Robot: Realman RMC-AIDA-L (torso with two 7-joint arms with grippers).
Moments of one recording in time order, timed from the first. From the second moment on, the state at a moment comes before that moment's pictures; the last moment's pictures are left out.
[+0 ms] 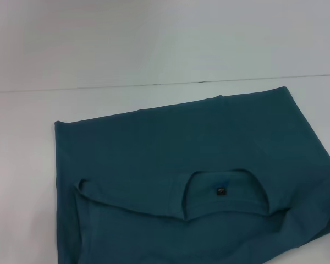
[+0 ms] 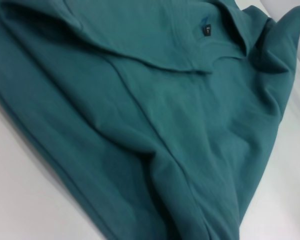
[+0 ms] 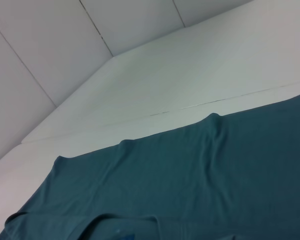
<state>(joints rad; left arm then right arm) -0.46 -2.12 0.48 0.74 2.62 1.76 -1.79 0.32 2.01 -0.11 -0.71 -2.27 -1.64 1.56</state>
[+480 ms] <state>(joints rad) -0.46 -2.11 0.48 0.74 2.61 1.79 -1.76 0.32 2.01 -0.11 -0.71 -2.27 -1.64 1.56</state>
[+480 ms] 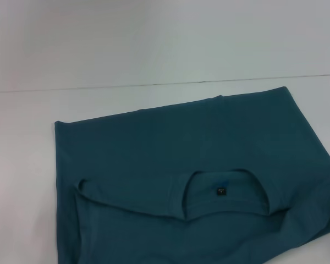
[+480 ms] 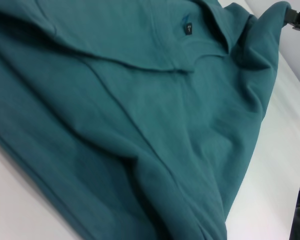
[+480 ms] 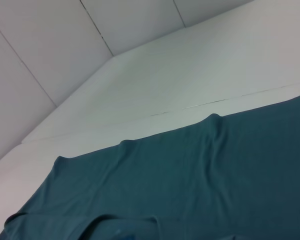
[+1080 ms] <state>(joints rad) -0.44 -2.10 0.40 0.73 2.62 1.80 -1.58 0.27 2.02 -0.11 -0.75 -2.27 -1.73 1.49</state>
